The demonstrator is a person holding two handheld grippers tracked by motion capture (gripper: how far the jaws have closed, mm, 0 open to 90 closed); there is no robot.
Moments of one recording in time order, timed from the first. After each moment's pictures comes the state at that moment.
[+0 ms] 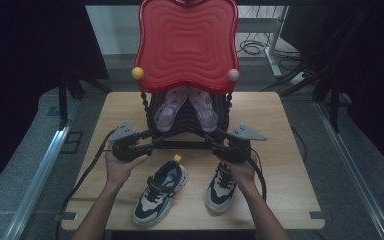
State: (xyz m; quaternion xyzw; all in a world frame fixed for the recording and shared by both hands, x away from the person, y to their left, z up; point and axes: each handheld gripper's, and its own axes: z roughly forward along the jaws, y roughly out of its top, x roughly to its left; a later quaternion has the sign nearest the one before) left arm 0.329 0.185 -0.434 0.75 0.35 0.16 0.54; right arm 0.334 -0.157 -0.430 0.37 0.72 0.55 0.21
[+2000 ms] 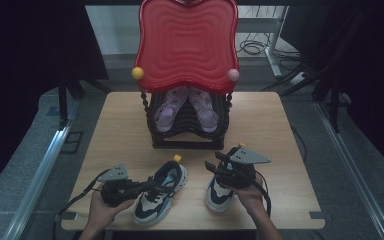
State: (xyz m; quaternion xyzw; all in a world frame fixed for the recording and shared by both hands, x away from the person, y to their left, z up) left arm 0.239 0.202 -0.472 0.81 0.32 0.02 0.49; right arm 0.280 -0.165 -0.447 0.33 0.76 0.53 0.17
